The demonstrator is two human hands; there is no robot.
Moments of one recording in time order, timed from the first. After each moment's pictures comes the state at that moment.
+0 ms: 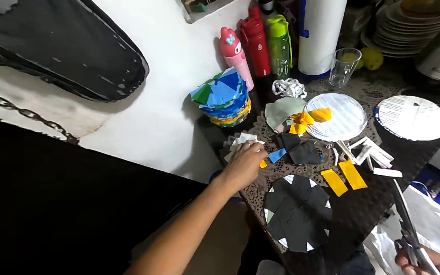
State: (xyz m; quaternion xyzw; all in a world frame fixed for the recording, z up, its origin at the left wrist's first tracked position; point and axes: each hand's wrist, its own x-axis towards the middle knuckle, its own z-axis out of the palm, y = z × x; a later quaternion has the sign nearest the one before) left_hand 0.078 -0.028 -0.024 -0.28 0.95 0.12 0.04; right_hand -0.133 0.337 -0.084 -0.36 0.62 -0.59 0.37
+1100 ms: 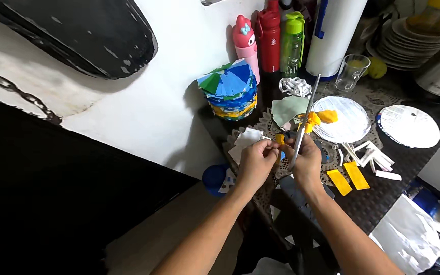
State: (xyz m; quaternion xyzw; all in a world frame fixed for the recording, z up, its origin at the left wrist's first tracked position) left_hand 0.078 0.003 -0.031 -0.41 0.74 0.43 -0.31; right_hand -0.039 0.062 -0.049 -0.33 0.64 -0.65 0.24
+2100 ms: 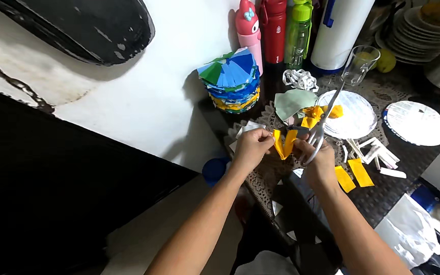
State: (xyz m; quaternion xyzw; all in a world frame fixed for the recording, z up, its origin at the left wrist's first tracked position) left_hand 0.083 -0.028 -0.034 -0.43 0.69 0.51 -0.27; right_hand -0.052 0.068 -0.056 -0.21 0.54 -0.74 0.34
